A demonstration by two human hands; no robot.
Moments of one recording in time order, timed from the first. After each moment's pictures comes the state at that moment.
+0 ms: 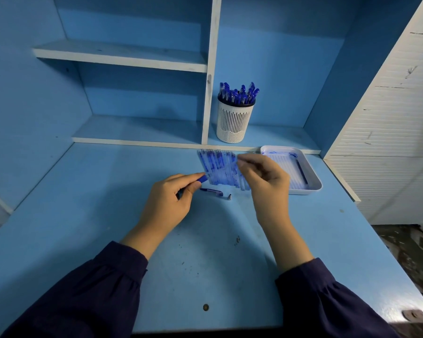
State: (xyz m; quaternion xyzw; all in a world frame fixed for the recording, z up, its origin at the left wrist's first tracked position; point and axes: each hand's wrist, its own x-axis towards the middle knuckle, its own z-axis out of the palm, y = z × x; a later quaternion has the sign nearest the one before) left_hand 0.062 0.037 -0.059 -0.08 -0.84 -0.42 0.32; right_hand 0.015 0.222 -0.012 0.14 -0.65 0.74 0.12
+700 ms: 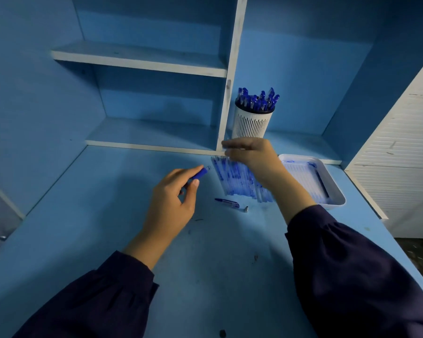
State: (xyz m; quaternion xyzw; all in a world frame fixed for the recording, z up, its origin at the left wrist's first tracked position) left_hand 0.052 0.016 -0.058 -0.05 -0.83 -0.38 0.40; right_hand -0.080 0.179 0.011 0.19 -0.77 0.60 -0.07
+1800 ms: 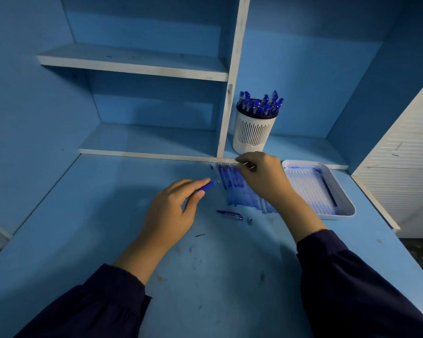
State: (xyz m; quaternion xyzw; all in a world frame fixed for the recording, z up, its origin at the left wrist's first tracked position) left_hand 0.037 0.003 -0.060 -0.08 -0.86 -0.37 0.34; right_hand -0.088 0.188 -0.010 0.26 -0.90 0.33 0.12
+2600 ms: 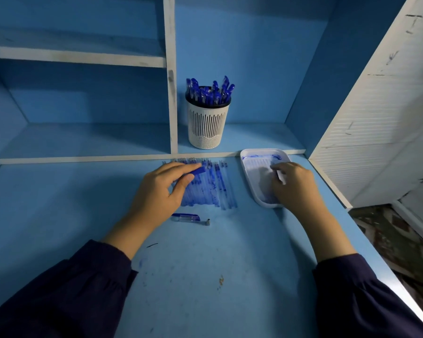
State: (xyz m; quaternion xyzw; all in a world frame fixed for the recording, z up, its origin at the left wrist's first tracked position) left_hand -0.034 0.041 -0.057 -0.18 -0.85 -0.38 0.32; right_hand -0.089 0.318 -0.035 0.05 -0.95 0.25 0.16
